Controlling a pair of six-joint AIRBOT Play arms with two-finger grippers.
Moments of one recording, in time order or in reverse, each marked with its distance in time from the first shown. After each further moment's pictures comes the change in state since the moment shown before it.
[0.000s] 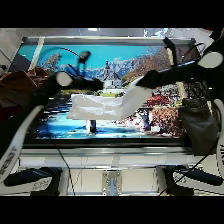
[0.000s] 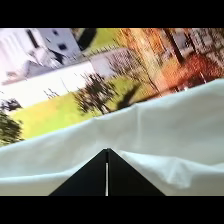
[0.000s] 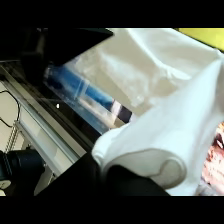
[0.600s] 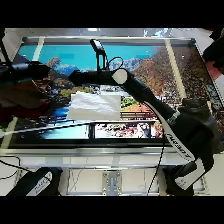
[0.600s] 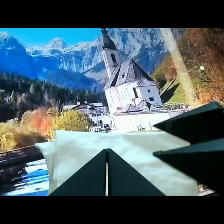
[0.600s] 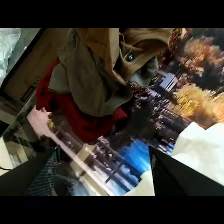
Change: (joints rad) left arm 0.375 0.369 0.001 0.083 -0.251 0.001; right arm 0.504 -0.410 0.327 -0.061 -0.666 0.007
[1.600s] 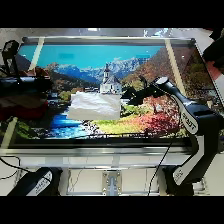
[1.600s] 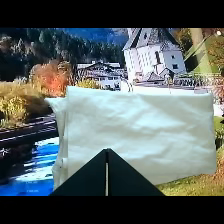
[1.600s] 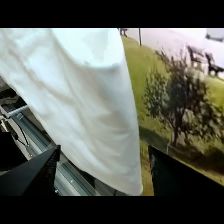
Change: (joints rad) left arm 0.017 0.015 -0.132 0.042 -0.027 0.000; right arm -0.529 -0.151 -0.382 0.218 0.555 0.010
